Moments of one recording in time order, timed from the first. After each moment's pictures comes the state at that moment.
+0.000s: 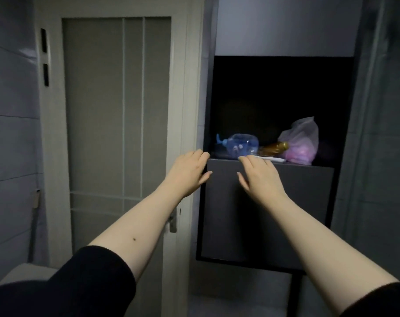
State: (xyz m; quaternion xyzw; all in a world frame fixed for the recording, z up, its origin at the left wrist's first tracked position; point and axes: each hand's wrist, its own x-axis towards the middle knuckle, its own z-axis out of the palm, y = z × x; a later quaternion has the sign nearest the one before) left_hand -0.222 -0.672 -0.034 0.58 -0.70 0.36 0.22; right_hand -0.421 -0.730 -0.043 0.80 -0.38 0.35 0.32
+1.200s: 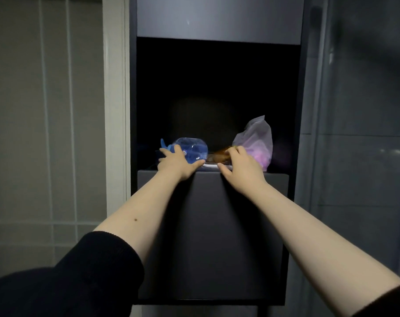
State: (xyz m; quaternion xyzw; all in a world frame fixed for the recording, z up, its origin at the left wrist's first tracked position) left_hand -0.324 -0.851 0.001 0.75 -0.57 0.03 0.33; right_hand -0.498 -0.852 -0.014 0.77 -0.48 0.40 0.16
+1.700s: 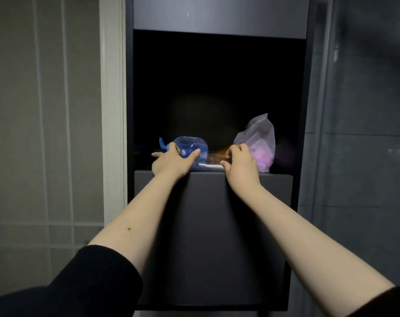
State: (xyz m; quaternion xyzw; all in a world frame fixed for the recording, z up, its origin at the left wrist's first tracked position) left_hand -0.313 -0.869 -0.003 0.75 -0.53 0.02 0.39; right_hand -0.481 -0.861 -0.015 0.72 -0.48 0.49 0.11
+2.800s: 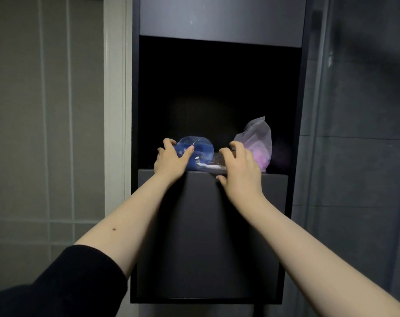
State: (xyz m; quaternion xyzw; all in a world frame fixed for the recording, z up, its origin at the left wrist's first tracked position) left_hand -0.311 -0.838 -0.007 0.62 -0.56 0.01 0.54; right_hand -0.484 -0.807 -0.026 0.74 -0.45 0.44 0.25
